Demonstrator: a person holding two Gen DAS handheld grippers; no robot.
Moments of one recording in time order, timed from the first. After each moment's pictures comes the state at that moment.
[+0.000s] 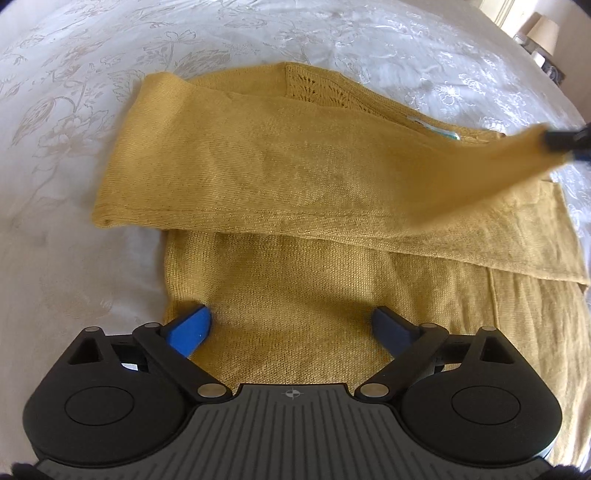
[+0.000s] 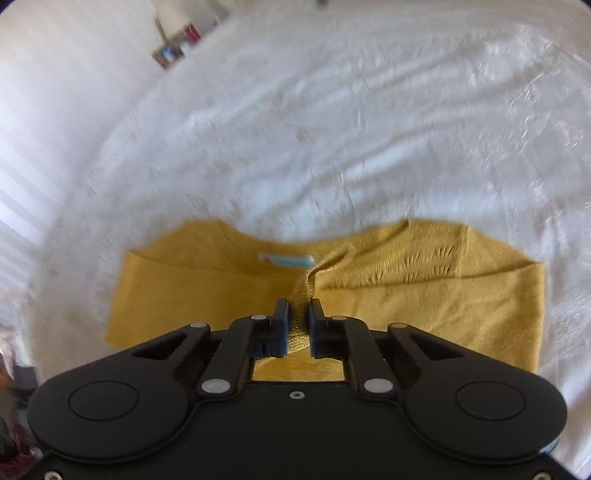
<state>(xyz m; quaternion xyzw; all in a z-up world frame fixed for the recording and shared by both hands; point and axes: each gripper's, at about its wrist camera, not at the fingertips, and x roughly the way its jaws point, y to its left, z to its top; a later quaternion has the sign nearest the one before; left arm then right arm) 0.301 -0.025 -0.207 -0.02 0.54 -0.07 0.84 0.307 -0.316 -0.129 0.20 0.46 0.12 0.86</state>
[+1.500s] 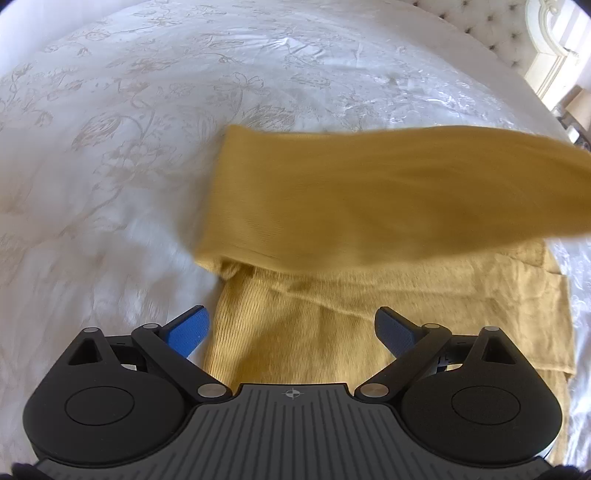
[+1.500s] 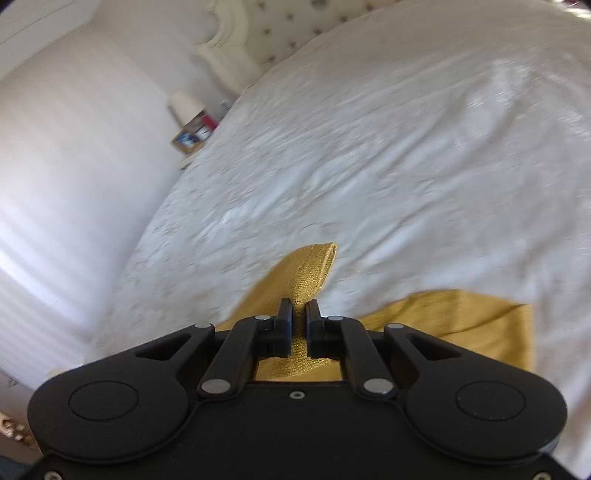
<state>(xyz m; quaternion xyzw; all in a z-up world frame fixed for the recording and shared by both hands) 0.311 0.006 -0.170 -0.09 0.50 0.01 0.86 0.291 -0.358 -0.098 0.26 0.40 0.09 0.88</state>
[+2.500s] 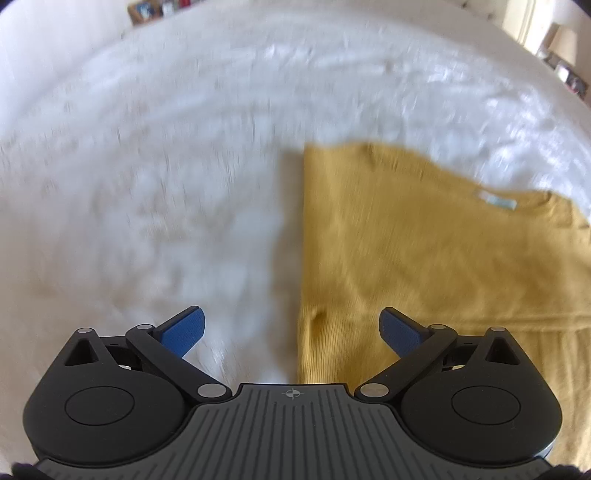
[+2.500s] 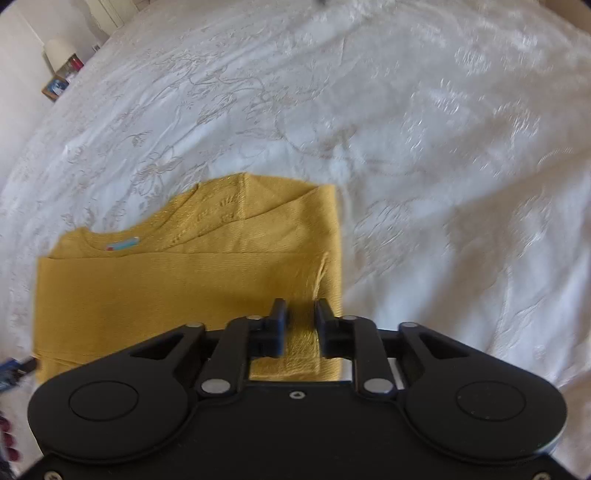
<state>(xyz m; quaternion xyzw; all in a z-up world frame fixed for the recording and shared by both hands) 0.321 0.030 -0.153 0.03 0.49 -0.01 0.87 0.265 -0.389 -0.181 0.18 0.51 -0.06 0.84</state>
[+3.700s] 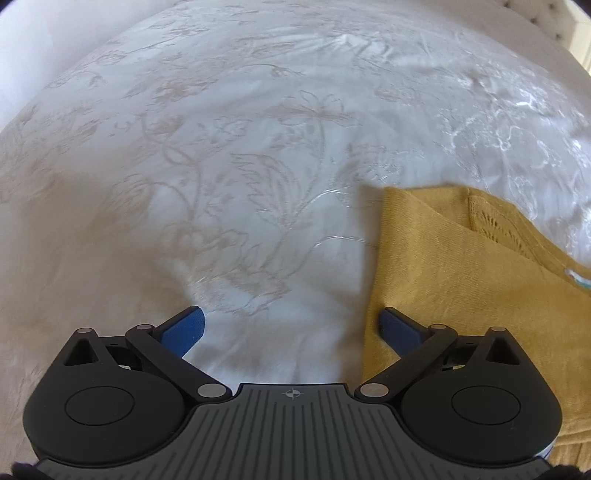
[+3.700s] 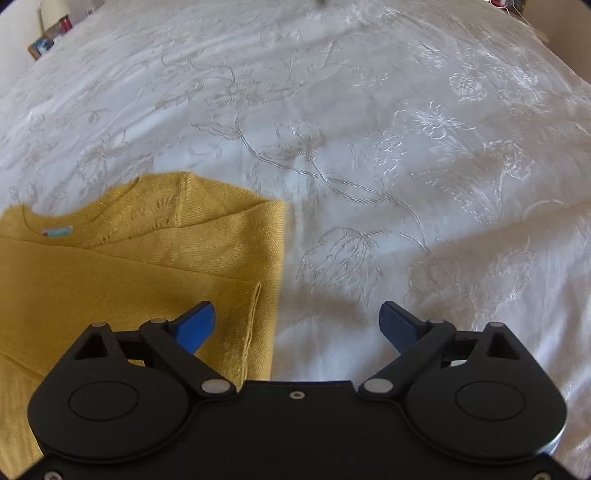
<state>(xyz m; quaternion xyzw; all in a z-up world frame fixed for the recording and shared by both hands) 0.393 0.054 -0.184 -0.01 0.52 0.08 0.85 0.280 -0.405 -0.202 0.12 0.53 -0.07 0.84</state>
